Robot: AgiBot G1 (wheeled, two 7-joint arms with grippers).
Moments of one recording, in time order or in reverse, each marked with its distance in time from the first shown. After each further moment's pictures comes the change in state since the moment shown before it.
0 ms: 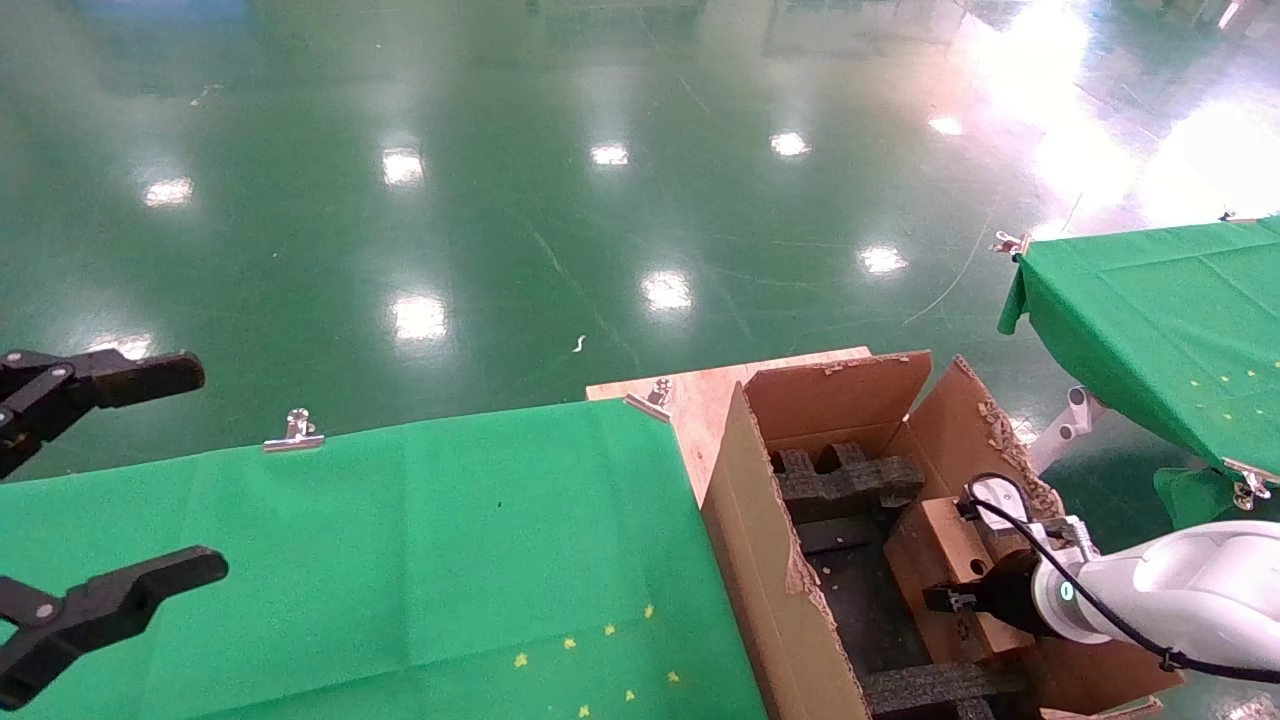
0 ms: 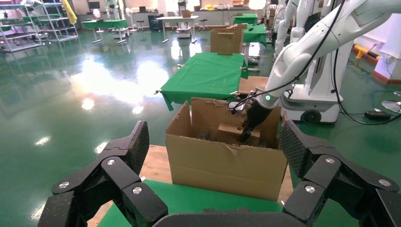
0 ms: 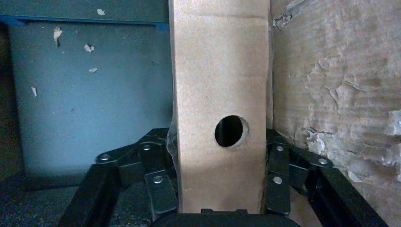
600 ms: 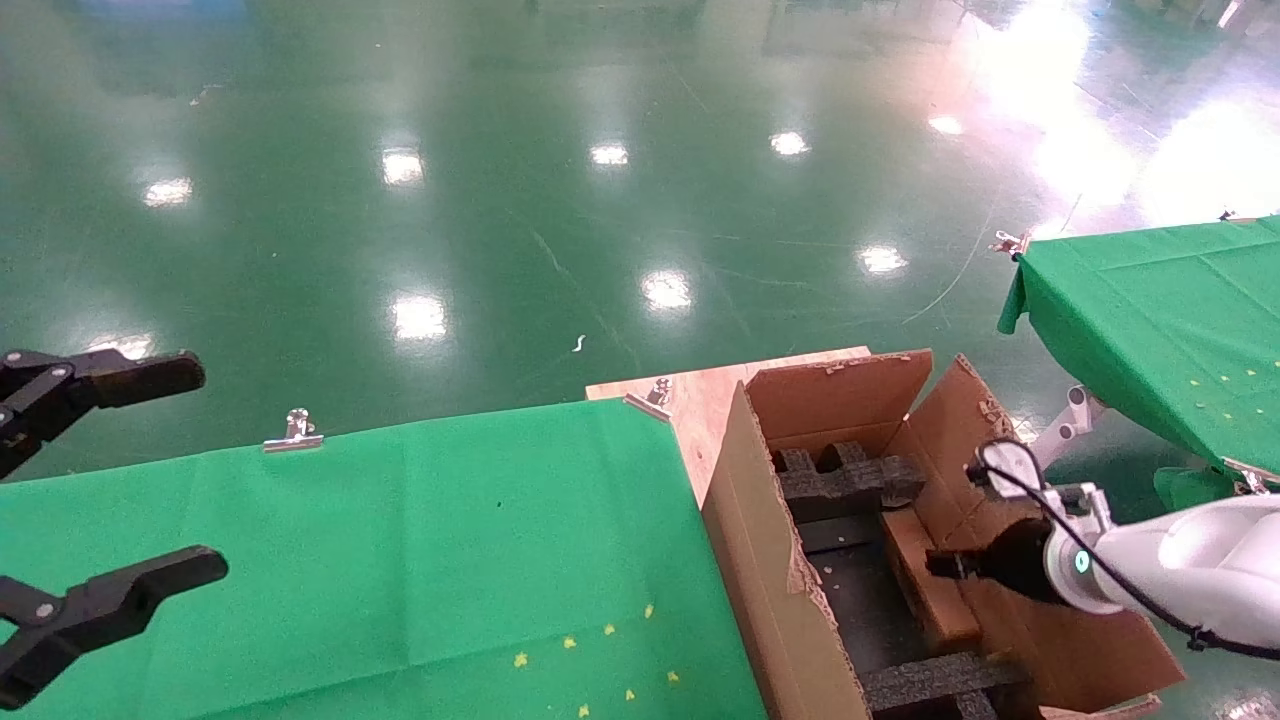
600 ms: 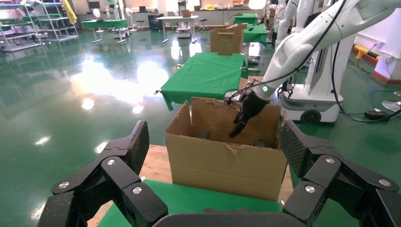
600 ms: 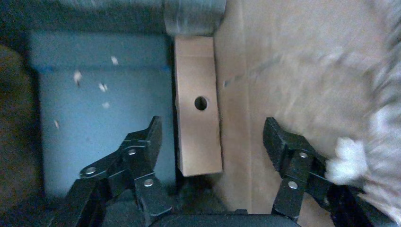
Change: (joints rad) left arm 0.000 0.000 0.000 0.000 0.000 0.000 0.000; right arm 0.072 0.052 0.038 0.079 -0.035 -0.010 0.015
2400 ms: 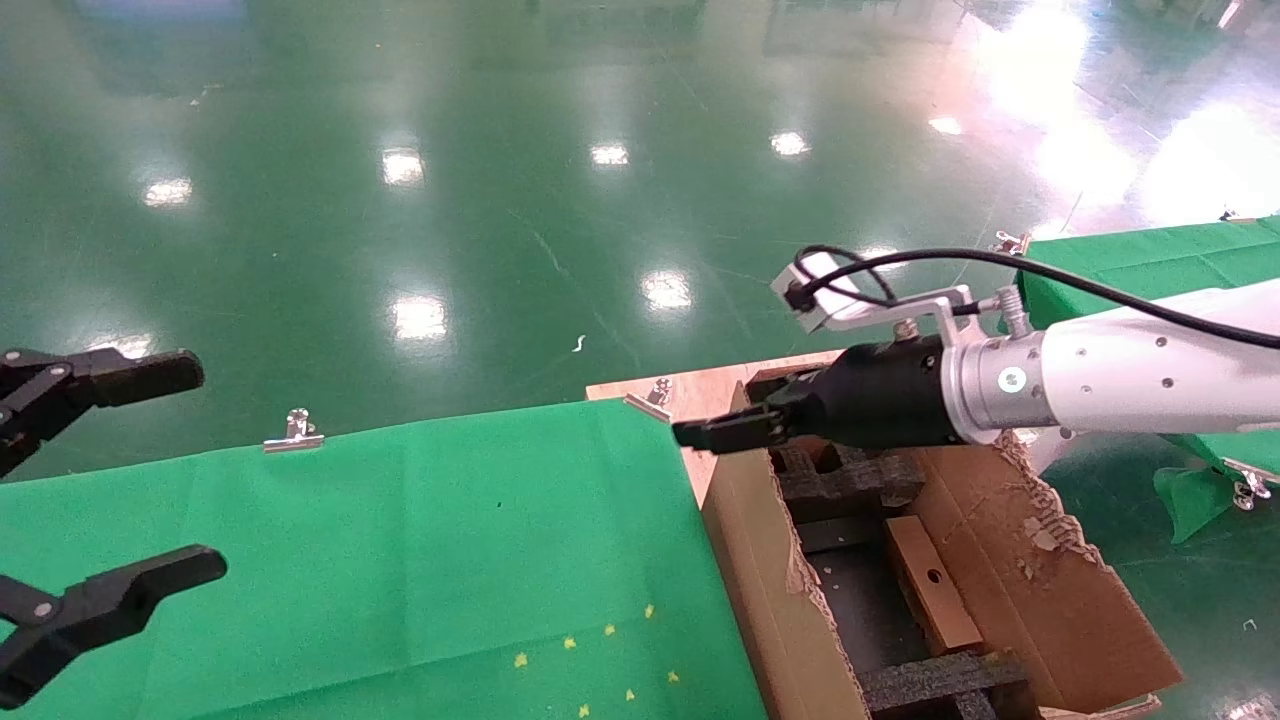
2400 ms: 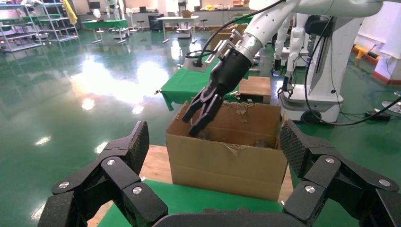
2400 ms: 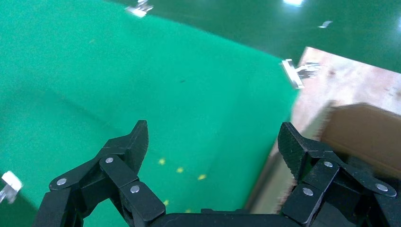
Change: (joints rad) left arm 0.000 0.000 0.000 0.000 -0.001 0.000 0.000; right arm 0.133 -0.046 0.488 0.107 0.824 -0.349 -0.922
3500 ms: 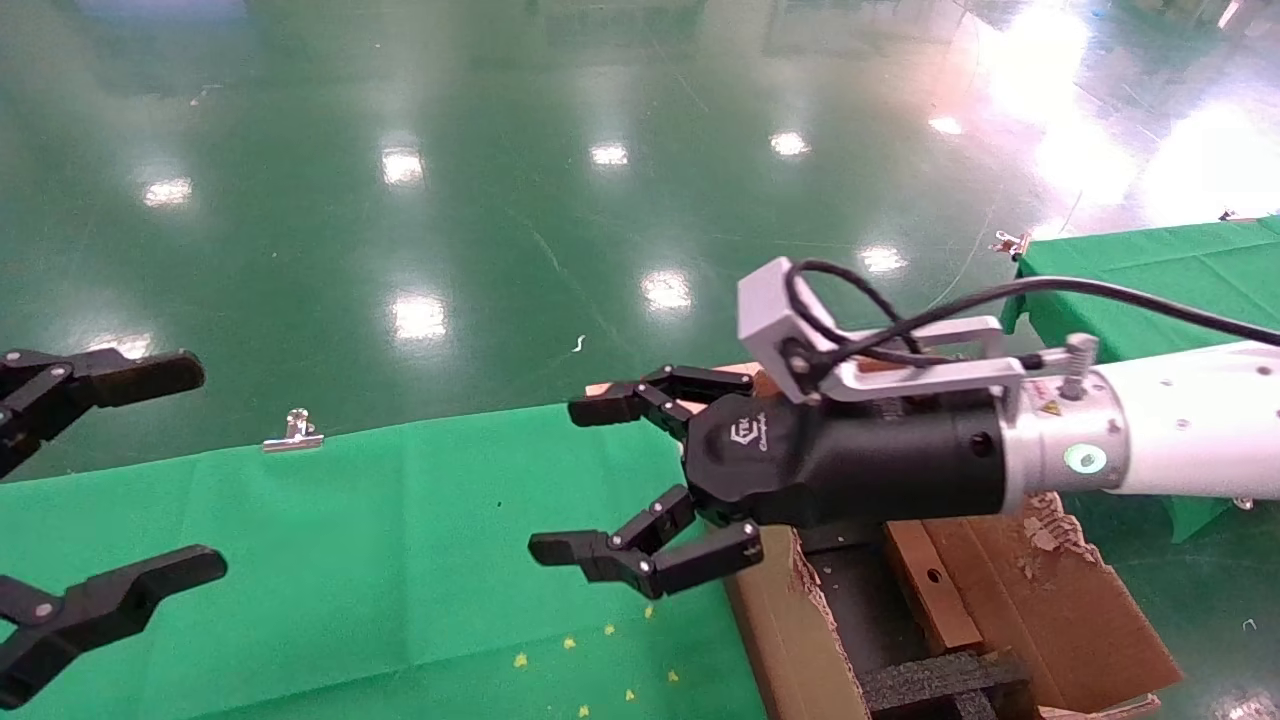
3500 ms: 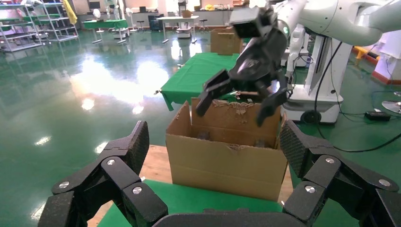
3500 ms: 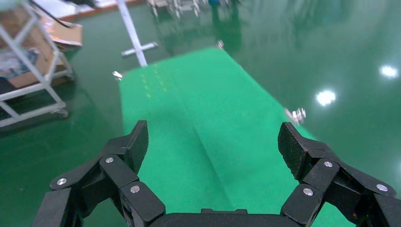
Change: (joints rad) left arm 0.000 0.000 0.000 0.000 0.000 0.000 0.000; right arm -0.418 -0.083 0.693 -0.047 0.454 -0.442 -0.786
